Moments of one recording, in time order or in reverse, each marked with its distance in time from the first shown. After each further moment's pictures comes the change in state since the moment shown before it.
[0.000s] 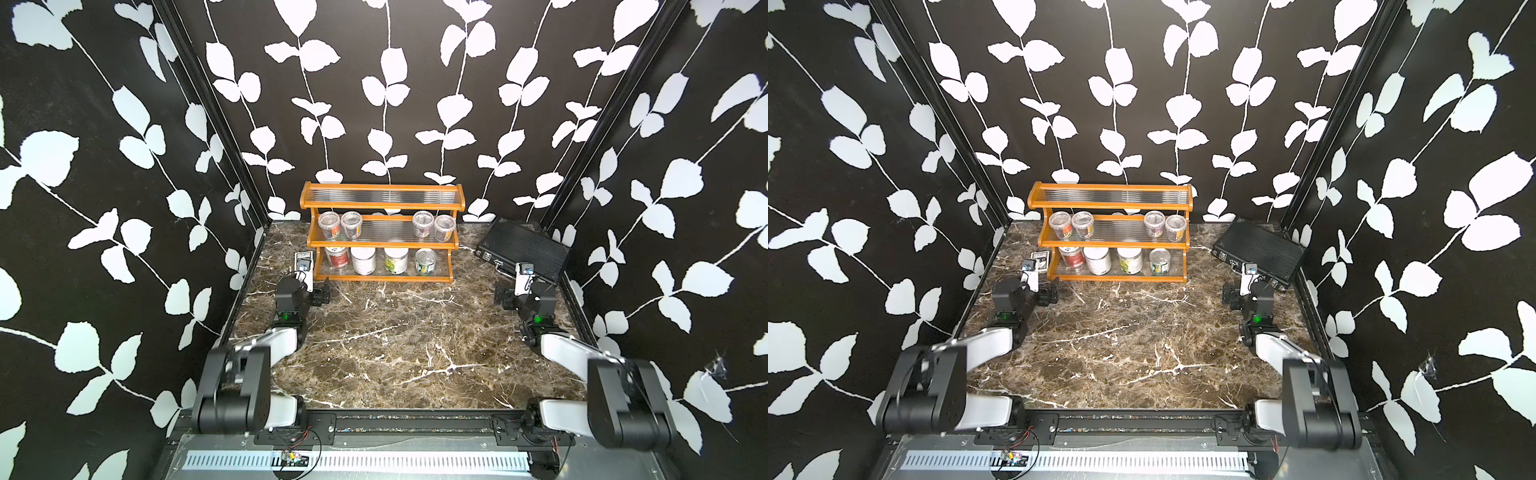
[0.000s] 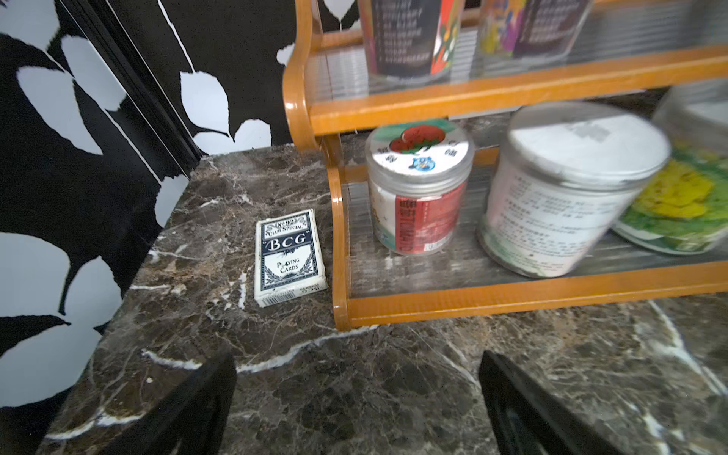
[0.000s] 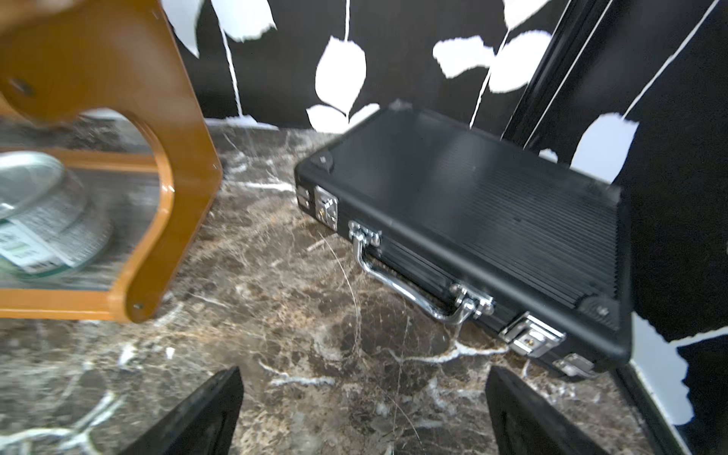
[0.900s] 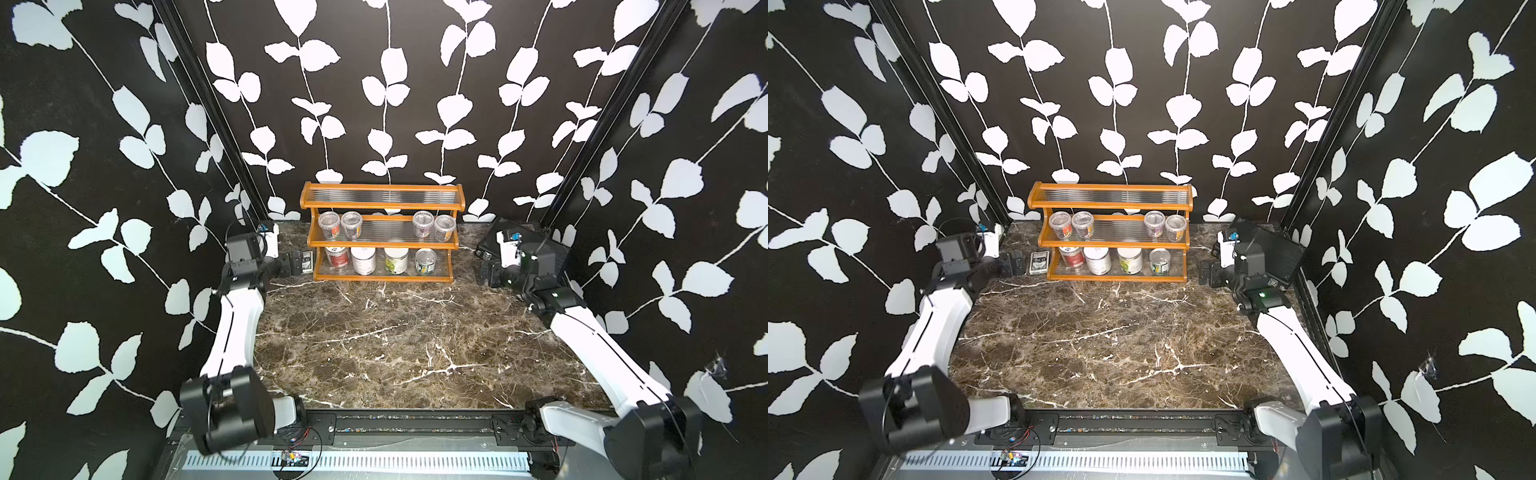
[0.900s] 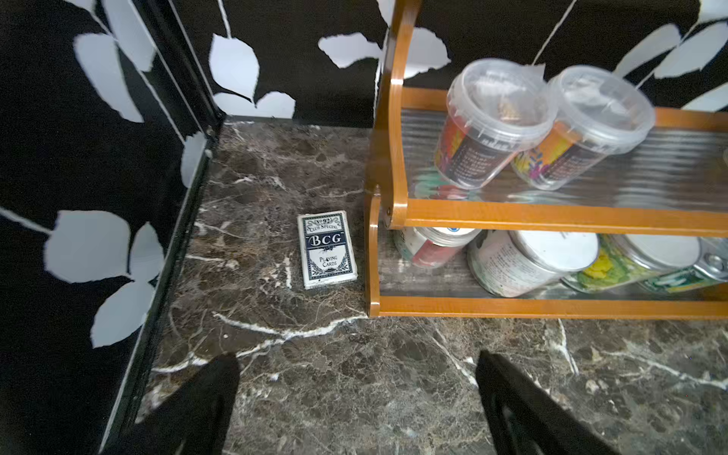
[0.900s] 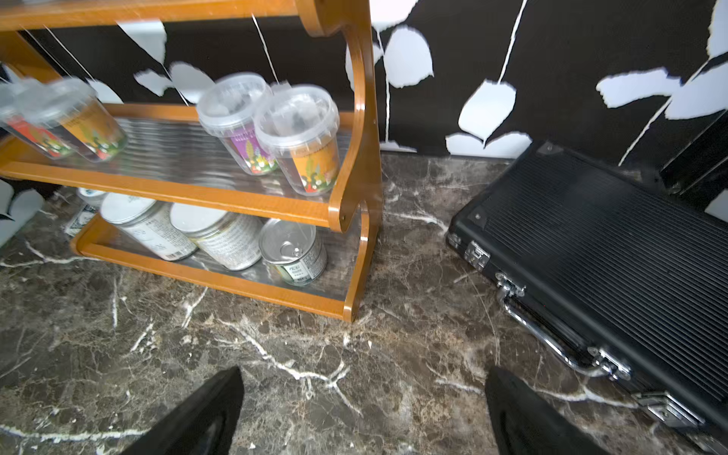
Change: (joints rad) left arm 0.240 0.062 0.675 -0.943 0.264 -0.046; right arm 0.245 -0.040 0.564 -0.785 -0.061 0.181
